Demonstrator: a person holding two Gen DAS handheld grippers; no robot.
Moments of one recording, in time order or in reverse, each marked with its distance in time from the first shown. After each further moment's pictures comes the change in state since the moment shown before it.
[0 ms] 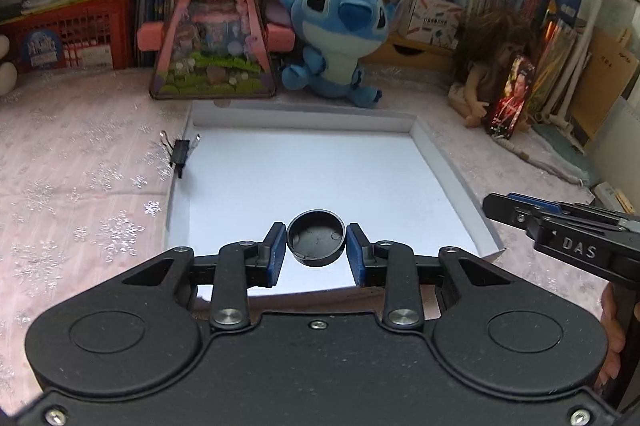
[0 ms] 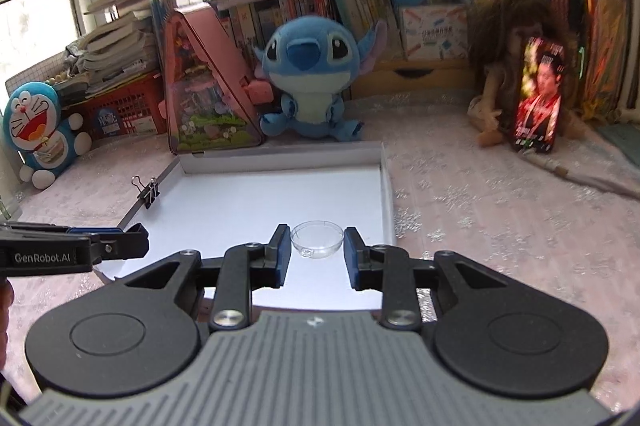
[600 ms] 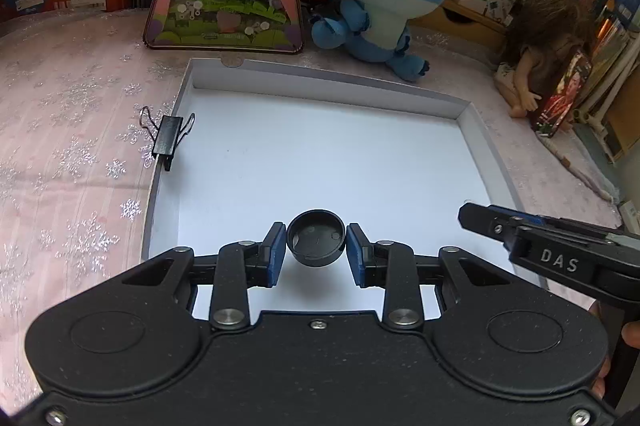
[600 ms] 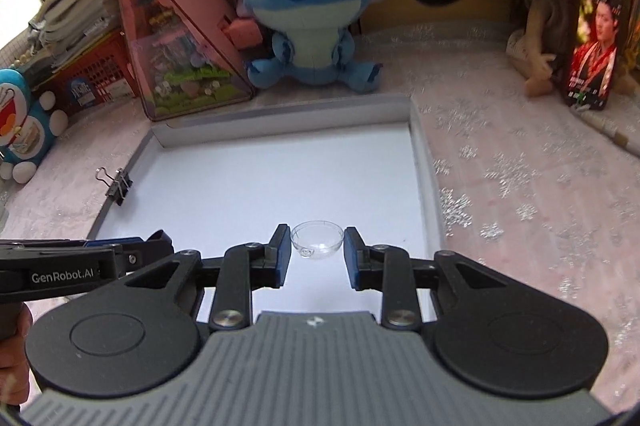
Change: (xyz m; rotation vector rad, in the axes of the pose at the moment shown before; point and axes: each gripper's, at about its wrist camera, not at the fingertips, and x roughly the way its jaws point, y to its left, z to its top) left arm 0.082 0.024 0.034 -0.107 0.177 0.036; right arm 0.091 0.001 0.026 0.064 0.226 0.011
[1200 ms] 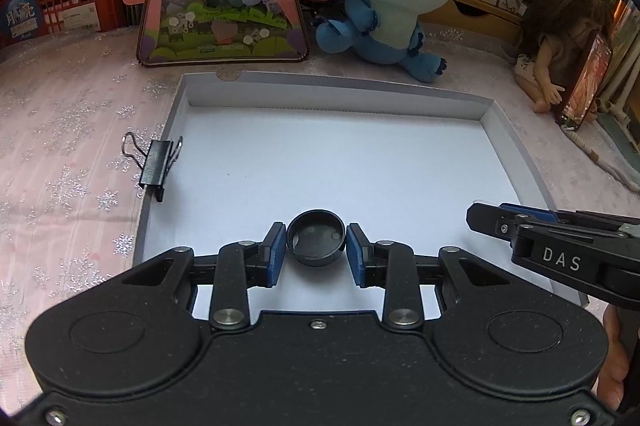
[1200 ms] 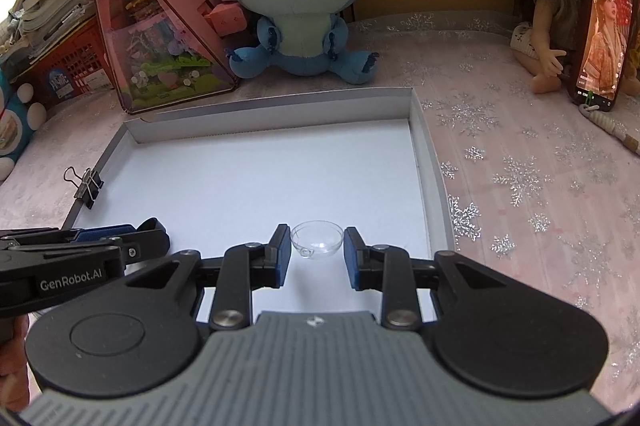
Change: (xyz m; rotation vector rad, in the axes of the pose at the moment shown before) left arm 0.026 -0.008 0.008 0.057 -0.028 0.066; right arm 0.024 0.002 0.008 -0.018 0.005 -0.045
